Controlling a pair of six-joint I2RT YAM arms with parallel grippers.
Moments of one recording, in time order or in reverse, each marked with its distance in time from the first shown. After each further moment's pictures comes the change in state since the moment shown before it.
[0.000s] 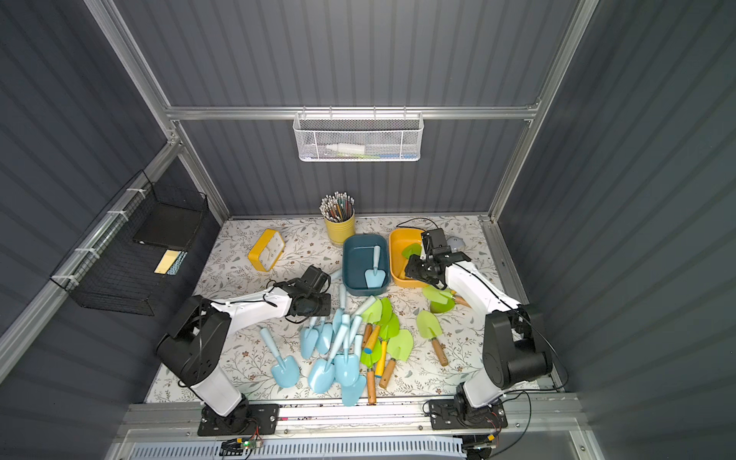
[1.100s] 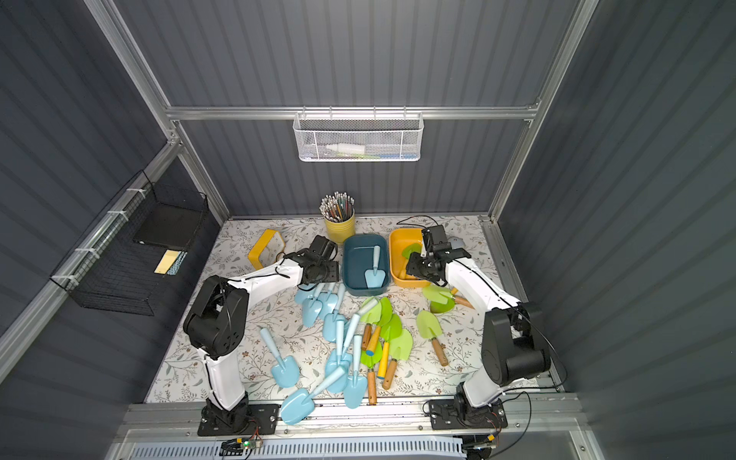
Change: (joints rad) left arm 0.069 0.193 0.402 -0.061 -0.108 0.056; right arm -0.006 0.020 0.046 -0.036 0.007 -0.027
